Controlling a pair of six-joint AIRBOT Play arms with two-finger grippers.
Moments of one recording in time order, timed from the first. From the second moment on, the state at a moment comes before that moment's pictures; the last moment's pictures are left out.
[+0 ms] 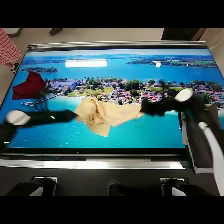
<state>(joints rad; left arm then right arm) -0.10 -0.95 0.88 0.92 -0.91 -1.37 0.02 -1.28 1.15 -0.95 1.09 1.51</state>
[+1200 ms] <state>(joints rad) 0.31 -0.92 1.59 1.18 -1.05 -1.45 -0.19 -0.77 1.15 -1.20 1.57 1.71</state>
